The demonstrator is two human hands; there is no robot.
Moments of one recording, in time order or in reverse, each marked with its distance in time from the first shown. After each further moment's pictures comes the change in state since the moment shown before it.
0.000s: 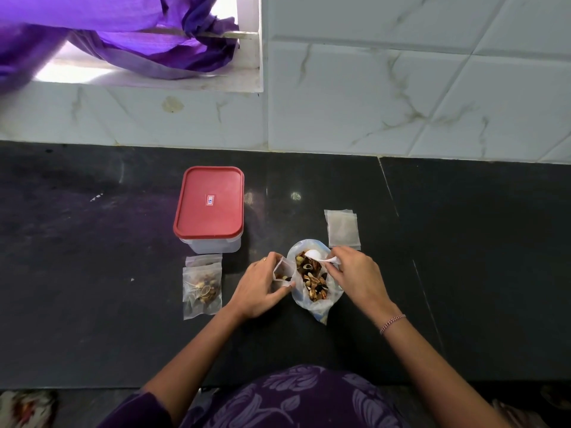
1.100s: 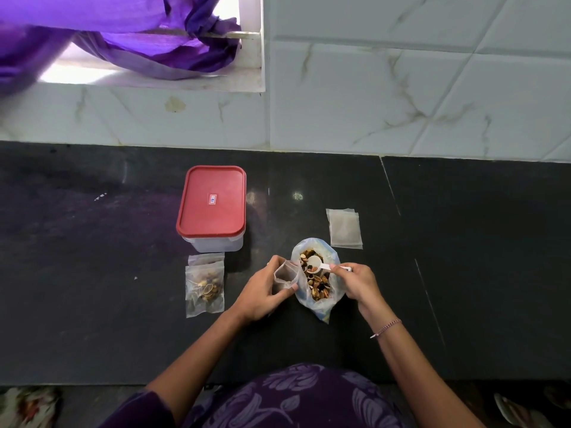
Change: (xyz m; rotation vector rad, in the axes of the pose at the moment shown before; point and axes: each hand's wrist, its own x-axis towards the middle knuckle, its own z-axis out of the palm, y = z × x) left_hand -0.010 0.001 0.005 -0.288 -0.055 -0.037; right_hand -0.002 0.001 0.023 0.988 -0.172 0.880
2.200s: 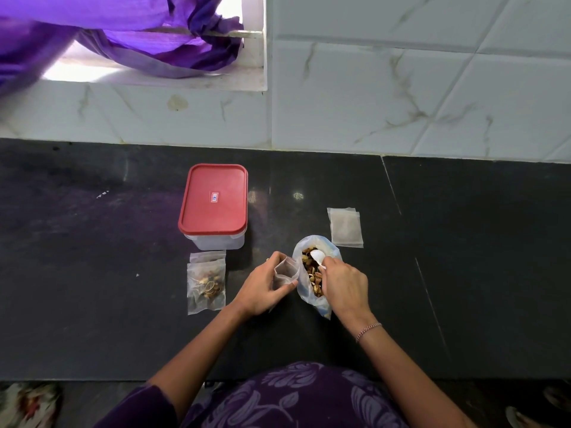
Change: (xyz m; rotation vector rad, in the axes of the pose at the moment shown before) left_hand 0.004 -0.005 0.000 0.029 0.024 0.007; right_hand -0.018 0.007 0.024 -1.123 0.295 -0.763
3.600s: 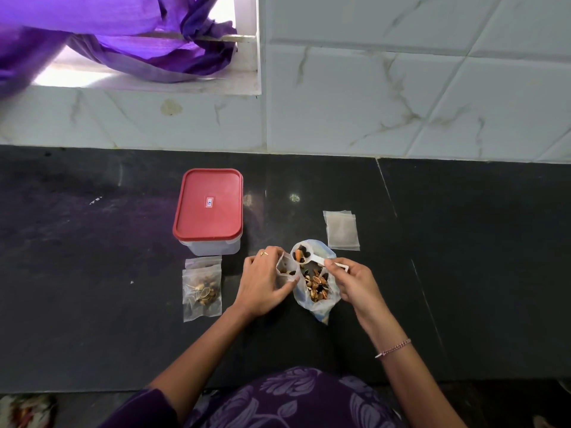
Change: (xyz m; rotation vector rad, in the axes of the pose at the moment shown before) left_hand 0.013 0.011 0.003 0.375 0.203 0.062; right_hand -0.011 0.006 -0.051 1.424 -0.247 0.550
